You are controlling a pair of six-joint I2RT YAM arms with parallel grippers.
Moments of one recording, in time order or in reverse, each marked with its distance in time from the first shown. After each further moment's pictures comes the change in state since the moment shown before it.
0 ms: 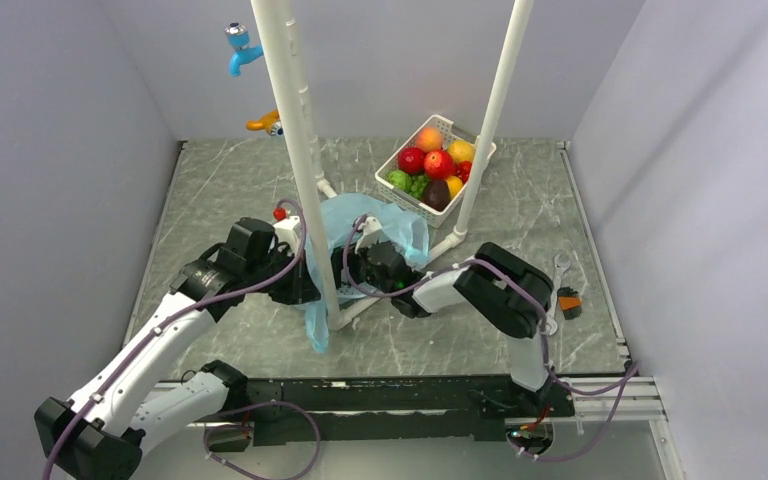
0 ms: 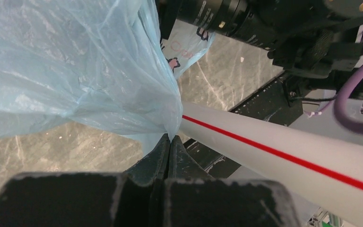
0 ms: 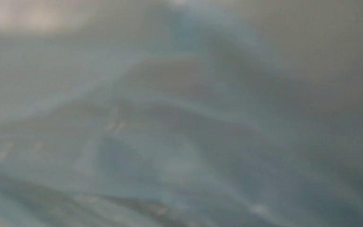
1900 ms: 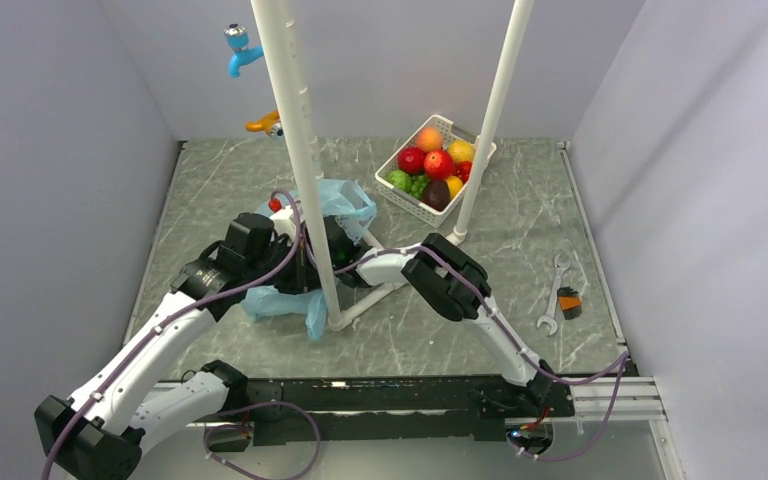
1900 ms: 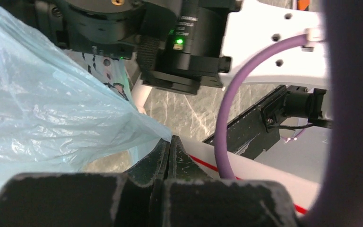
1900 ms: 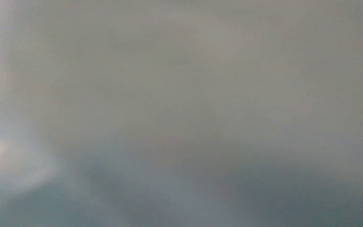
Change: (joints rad) left arm -0.006 0.010 -0.003 0.129 -0.026 -0.121; right arm 0.025 0.482 0.715 -0.200 -0.198 -0.276
